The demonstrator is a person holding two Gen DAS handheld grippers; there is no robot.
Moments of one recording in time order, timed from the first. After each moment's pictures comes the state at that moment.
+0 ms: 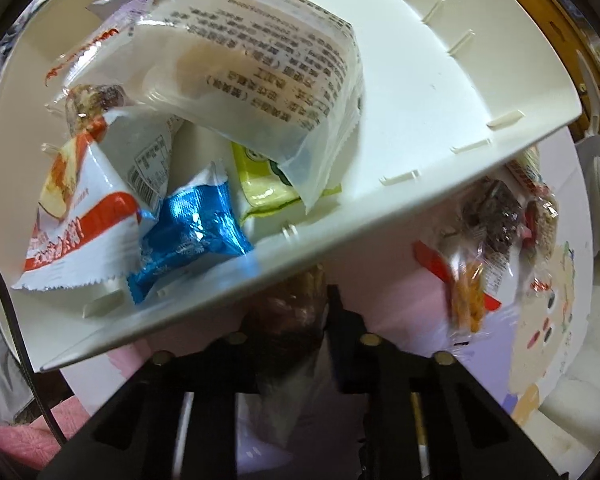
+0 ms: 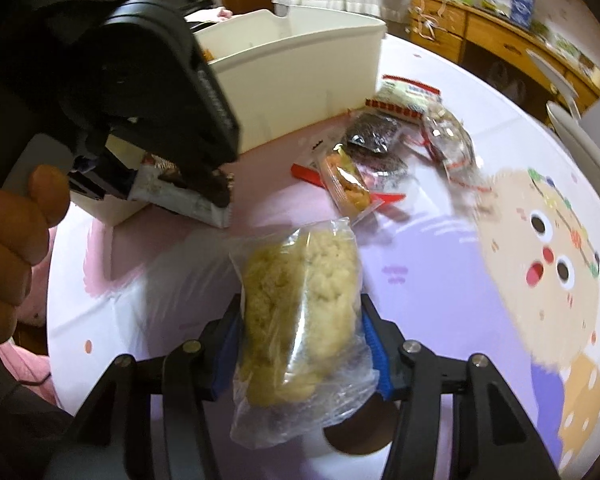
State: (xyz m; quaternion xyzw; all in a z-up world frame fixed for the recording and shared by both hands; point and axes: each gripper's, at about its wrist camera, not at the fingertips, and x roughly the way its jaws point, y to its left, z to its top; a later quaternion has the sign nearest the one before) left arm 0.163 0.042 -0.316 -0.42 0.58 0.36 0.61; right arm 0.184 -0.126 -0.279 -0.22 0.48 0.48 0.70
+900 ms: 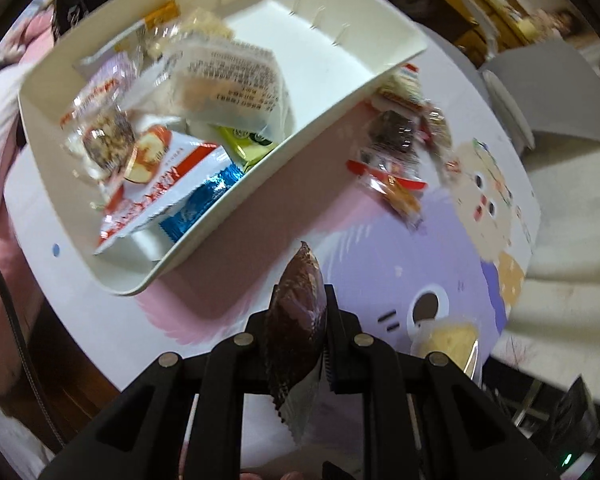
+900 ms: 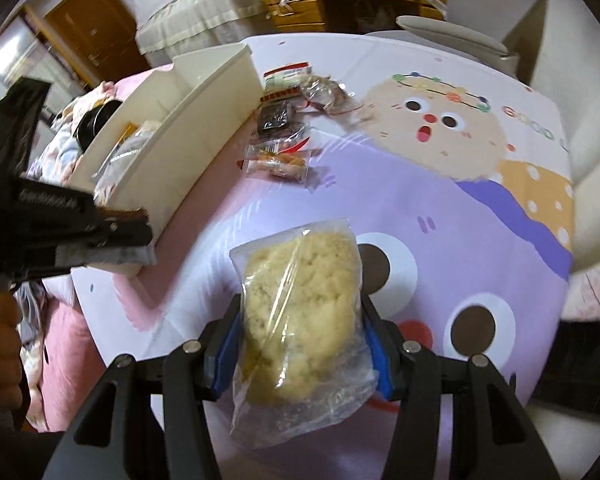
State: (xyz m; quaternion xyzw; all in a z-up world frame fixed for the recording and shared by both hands) left arm 0.079 0.002 -0.219 -0.34 0.58 0.20 0.71; right arm 0.142 -0.197 -0.225 -0.05 0.57 0.30 0.76
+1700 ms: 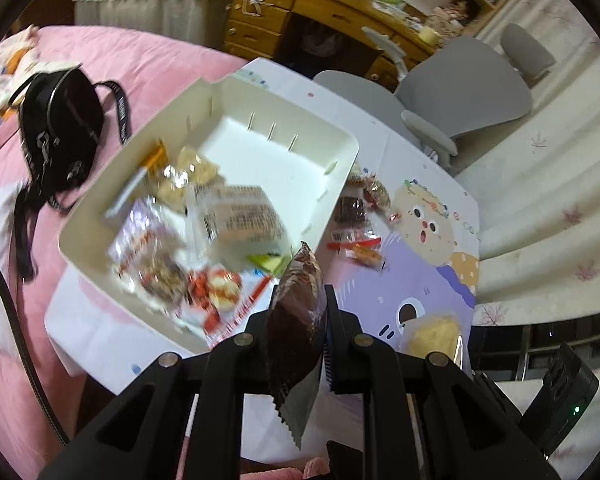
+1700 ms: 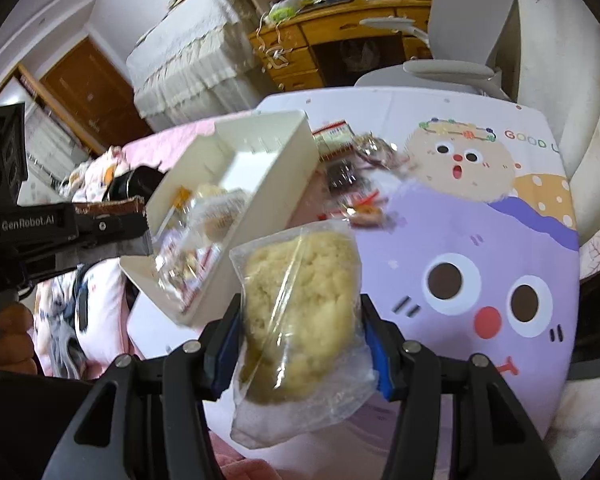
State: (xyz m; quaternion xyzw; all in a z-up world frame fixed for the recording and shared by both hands) left arm 0.055 0.089 -0.116 -0.25 0.52 0.08 0.81; right arm 0.090 -0.135 -0.155 0.05 0.51 0.28 0.81
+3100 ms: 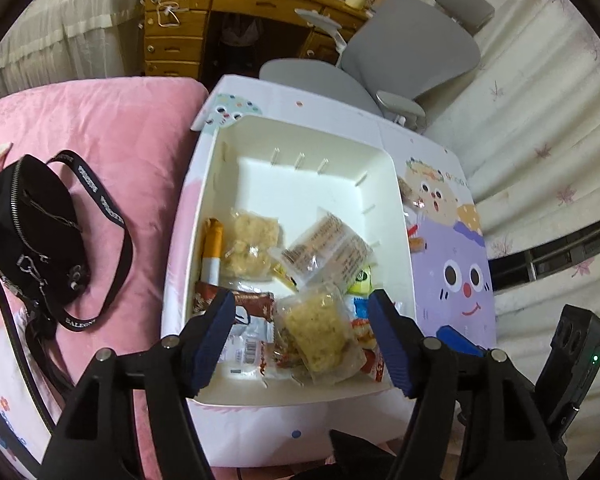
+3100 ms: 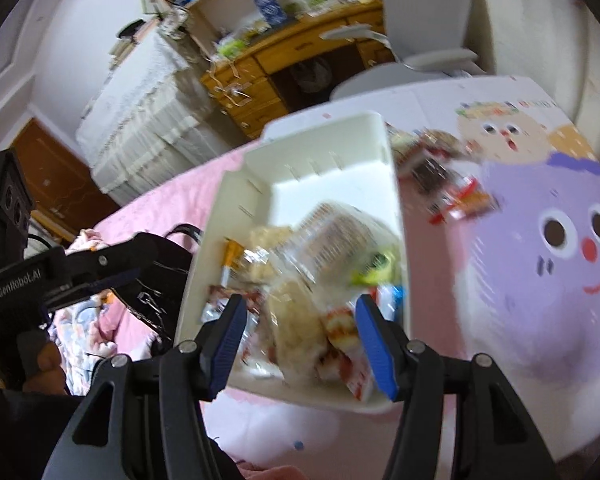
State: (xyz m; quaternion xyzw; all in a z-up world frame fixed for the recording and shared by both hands) left arm 0.085 0.250 -0.123 -0.15 0.55 -0.09 0.82; right arm 0.056 0.020 -0.157 0.15 0.51 0.15 0.84
